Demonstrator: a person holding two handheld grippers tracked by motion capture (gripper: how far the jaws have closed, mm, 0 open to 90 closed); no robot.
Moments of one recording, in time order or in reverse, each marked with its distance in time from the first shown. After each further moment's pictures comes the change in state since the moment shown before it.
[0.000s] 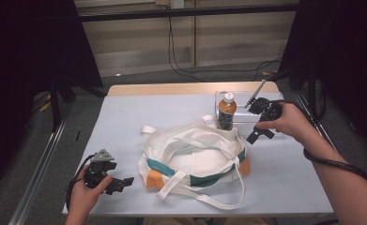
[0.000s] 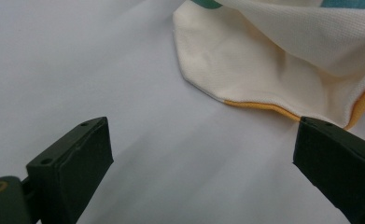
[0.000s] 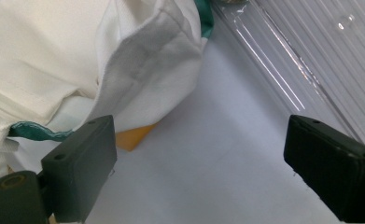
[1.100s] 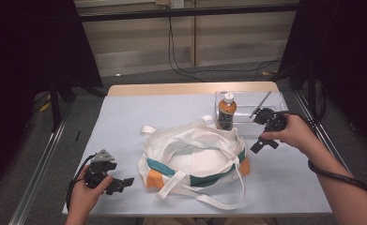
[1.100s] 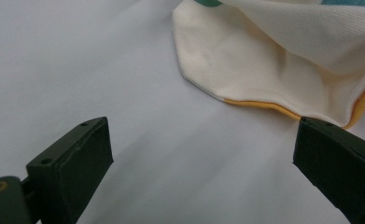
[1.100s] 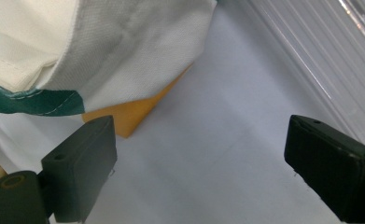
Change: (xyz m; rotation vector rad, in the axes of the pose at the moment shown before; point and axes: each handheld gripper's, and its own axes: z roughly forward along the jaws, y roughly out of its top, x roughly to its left) left arm 0.000 0.000 0.000 0.007 -0.005 0.007; right arm -0.001 -0.027 0.022 -0.011 0.023 0.002
